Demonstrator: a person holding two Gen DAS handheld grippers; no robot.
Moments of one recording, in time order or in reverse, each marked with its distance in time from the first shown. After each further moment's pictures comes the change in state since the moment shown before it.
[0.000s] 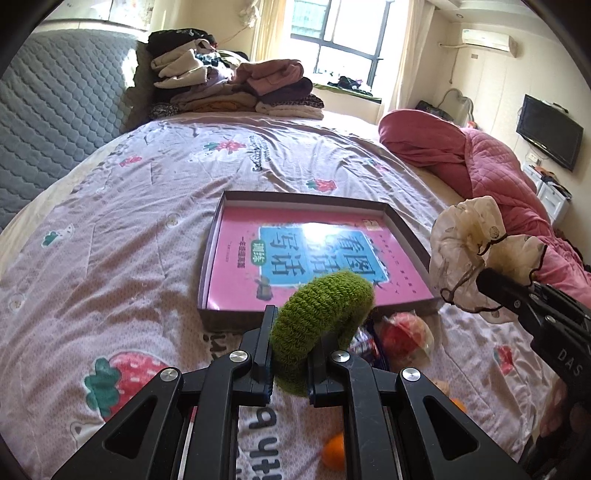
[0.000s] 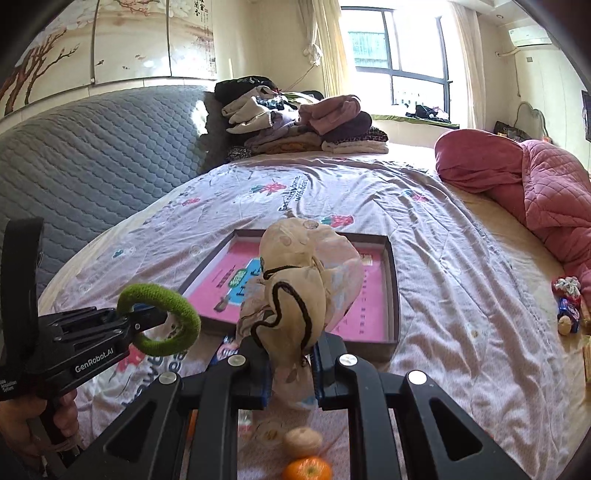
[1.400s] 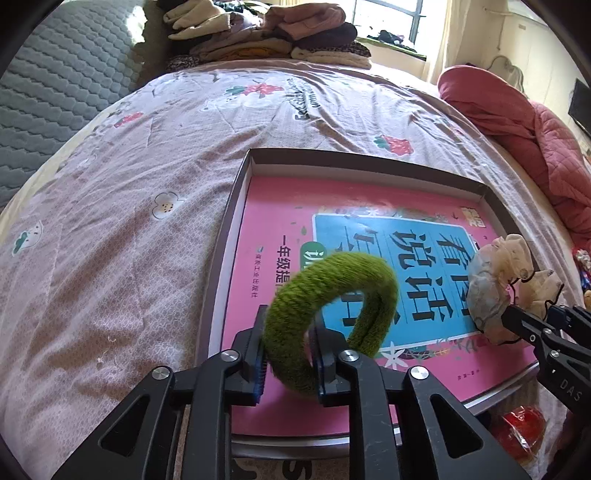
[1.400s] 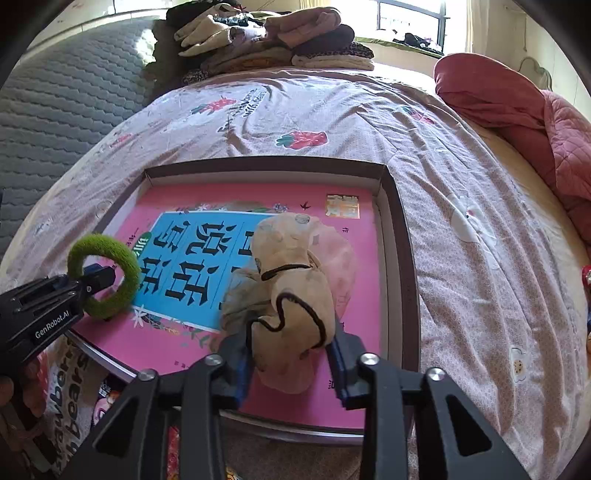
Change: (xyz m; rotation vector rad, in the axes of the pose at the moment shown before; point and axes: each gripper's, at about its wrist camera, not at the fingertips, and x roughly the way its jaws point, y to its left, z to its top) left arm 0.153 0.035 0.045 -0.034 0.203 0.157; right arm 0.156 -0.043 0.011 0.029 0.339 -0.104
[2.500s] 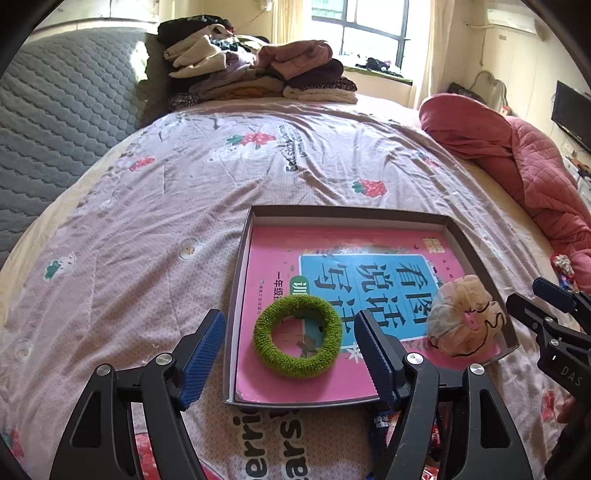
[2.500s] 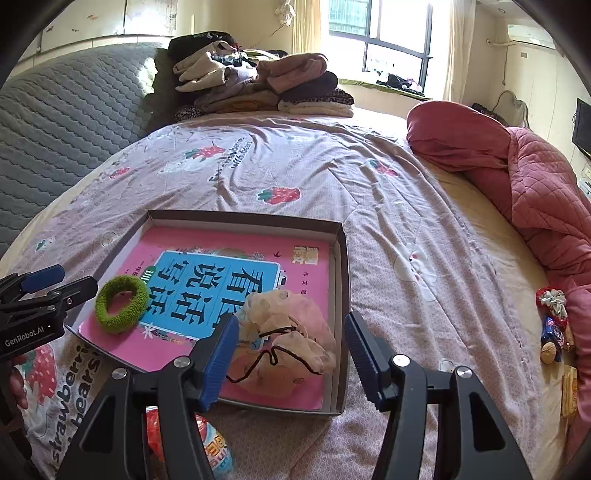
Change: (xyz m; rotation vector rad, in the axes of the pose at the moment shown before) left arm -0.082 -0.005 0.001 0.028 -0.141 -0.014; right arm -0.075 -0.004 0.000 -0.018 -0.180 -0.073
